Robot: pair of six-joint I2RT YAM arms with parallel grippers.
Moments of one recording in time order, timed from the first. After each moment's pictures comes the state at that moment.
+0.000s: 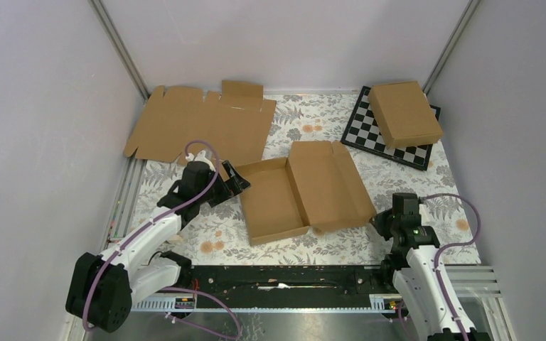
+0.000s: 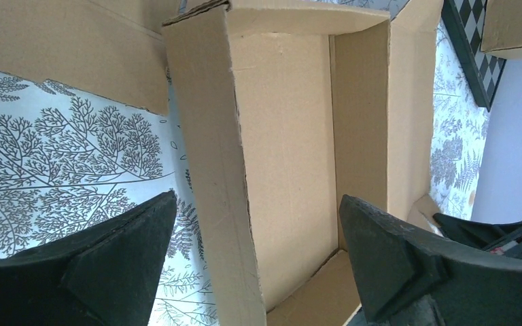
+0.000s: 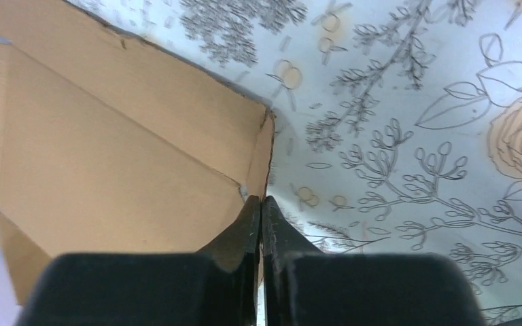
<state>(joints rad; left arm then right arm) -0.38 1.02 0.52 -0.15 0.15 -0.81 0.02 0.58 0.30 -0.69 0.06 1.13</state>
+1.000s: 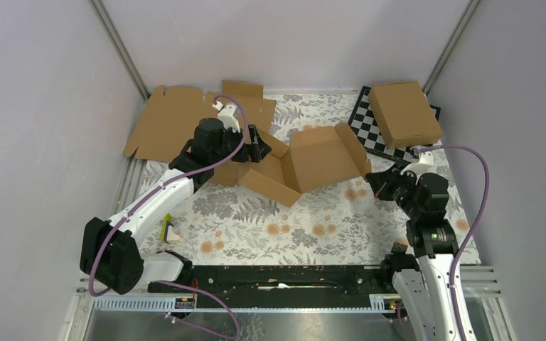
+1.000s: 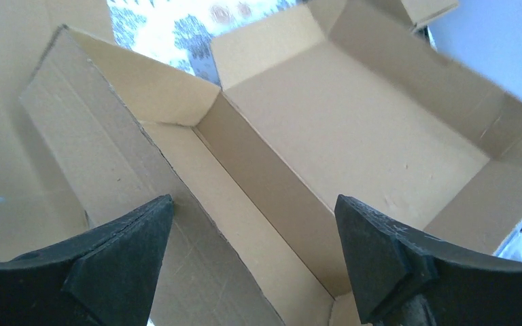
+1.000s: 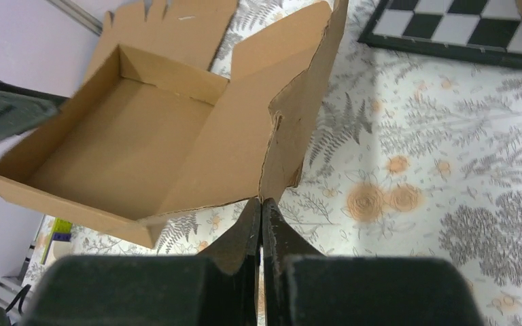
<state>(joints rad) -0.44 1.29 0.98 -0.09 0.25 -0.44 0.02 0.51 0.60 -0.42 -0.32 0.45</state>
